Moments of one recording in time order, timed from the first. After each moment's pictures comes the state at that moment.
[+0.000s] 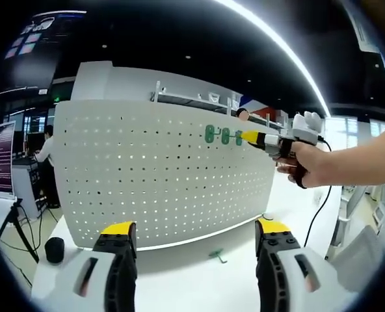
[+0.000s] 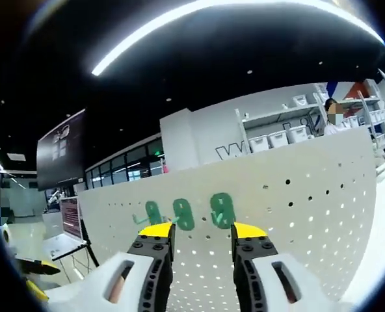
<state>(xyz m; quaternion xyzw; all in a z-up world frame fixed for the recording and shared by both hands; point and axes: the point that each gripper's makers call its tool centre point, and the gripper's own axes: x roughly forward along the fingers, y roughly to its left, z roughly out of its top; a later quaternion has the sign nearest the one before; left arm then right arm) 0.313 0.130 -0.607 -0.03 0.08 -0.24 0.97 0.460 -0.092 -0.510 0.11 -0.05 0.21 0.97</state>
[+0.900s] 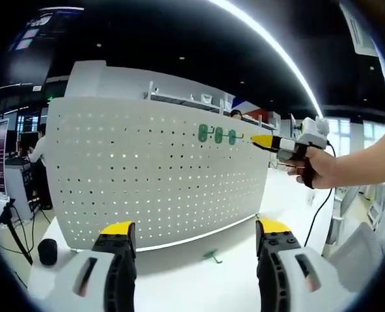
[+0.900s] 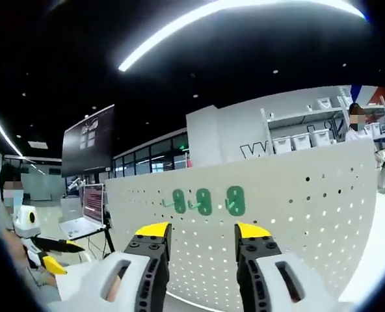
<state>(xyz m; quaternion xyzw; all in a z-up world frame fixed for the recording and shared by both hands) 0.314 0.126 -0.611 -0.03 0.07 -0.26 0.96 0.417 -0.101 -0.517 0.06 -0.05 0.26 0.96</state>
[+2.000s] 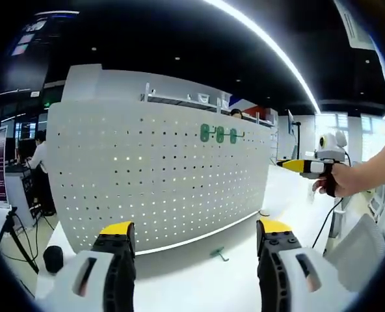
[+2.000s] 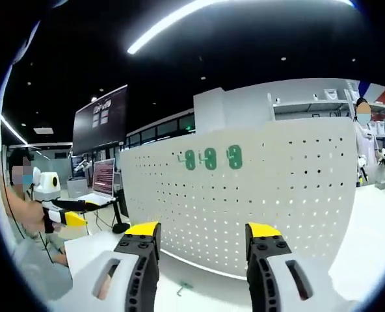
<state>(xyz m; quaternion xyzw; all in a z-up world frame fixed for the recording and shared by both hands) 0.317 0.137 -0.610 -0.01 0.07 -0.27 0.96 0.355 -0.120 -0.576 0.03 0.02 0.28 0.96</state>
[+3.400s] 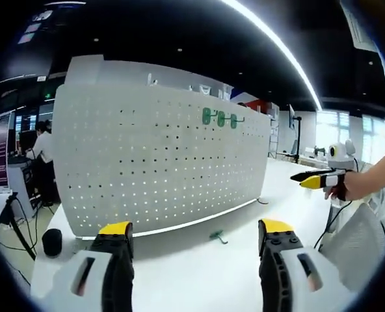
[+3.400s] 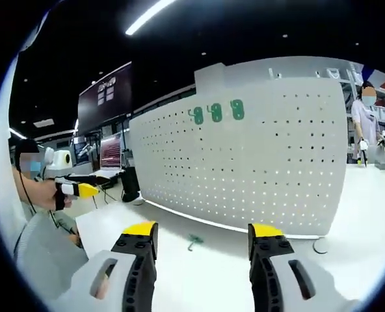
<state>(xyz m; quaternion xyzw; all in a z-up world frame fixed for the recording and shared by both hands) 0.300 0.148 -0.644 -0.02 0.10 -0.27 0.96 0.299 -0.130 -0.646 0.02 0.10 0.29 0.95</state>
